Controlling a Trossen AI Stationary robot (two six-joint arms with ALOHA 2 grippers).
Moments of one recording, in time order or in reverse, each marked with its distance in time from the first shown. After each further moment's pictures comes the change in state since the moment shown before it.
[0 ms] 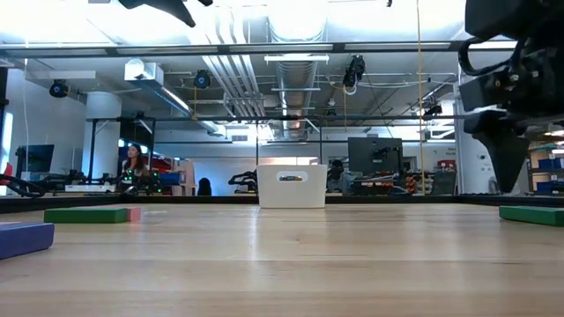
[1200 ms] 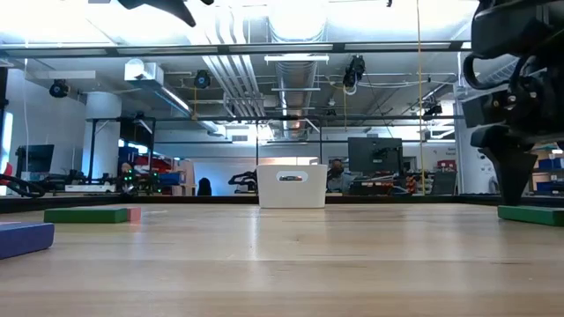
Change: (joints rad) left arm 0.000 0.000 0.000 0.008 0.000 -0.023; right arm 0.000 0.000 -0.086 0.098 0.015 0.066
